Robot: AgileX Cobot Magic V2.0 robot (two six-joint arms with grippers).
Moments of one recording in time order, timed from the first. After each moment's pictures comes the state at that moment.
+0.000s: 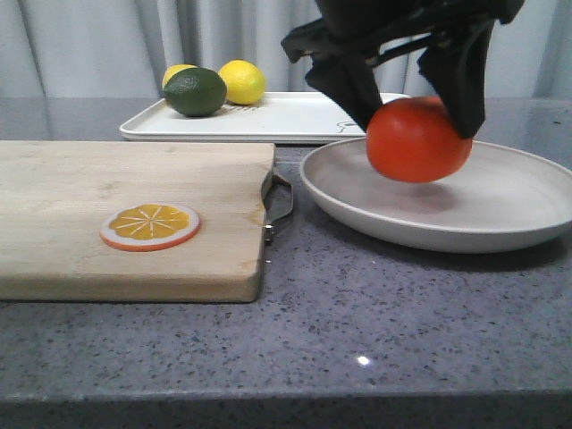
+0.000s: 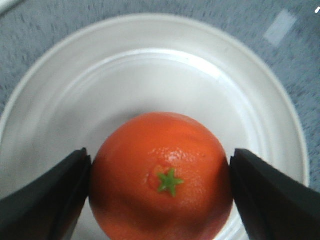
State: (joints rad) left arm -0.81 1.98 -1.81 -0.26 0.93 0.04; right arm 0.04 0.68 -0.48 -0.09 0.24 0.13
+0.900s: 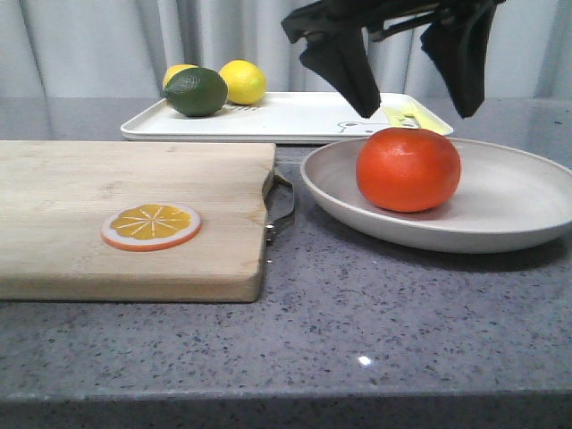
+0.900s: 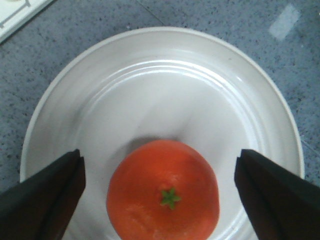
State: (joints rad) left arm -0.80 2.00 -1.94 -0.24 1.03 0.04; right arm 0.04 0.68 -0.48 -0.09 0.24 0.13
